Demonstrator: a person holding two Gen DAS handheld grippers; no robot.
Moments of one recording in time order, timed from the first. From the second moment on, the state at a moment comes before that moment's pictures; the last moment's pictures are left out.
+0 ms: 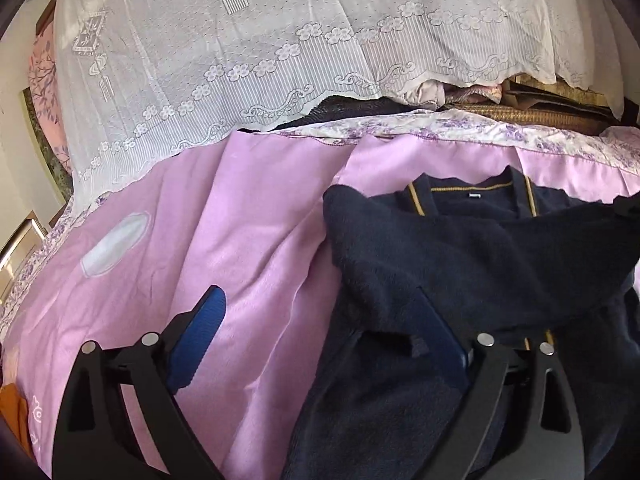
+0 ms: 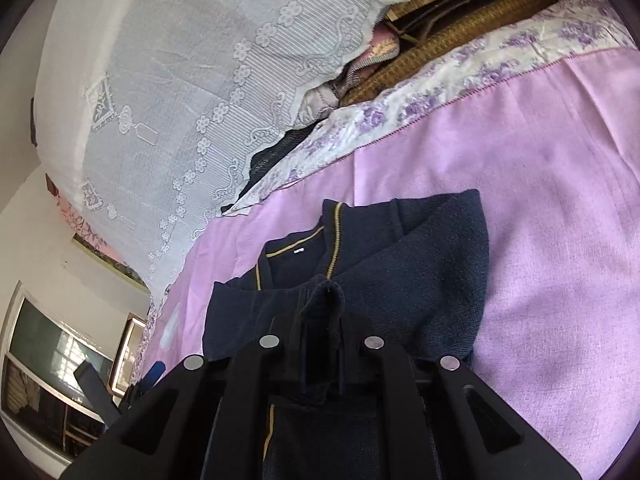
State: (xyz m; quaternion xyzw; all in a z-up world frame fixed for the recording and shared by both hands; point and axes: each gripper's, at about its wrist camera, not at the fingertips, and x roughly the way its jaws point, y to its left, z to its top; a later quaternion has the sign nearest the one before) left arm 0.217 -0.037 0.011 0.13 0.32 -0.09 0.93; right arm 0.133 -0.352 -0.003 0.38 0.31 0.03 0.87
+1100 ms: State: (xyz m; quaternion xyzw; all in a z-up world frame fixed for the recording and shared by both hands) left arm 0.292 -0.019 -0.043 0.04 0.44 -0.07 0.89; right arm 0.140 -0.310 -0.036 0.27 0.41 0.00 0.87
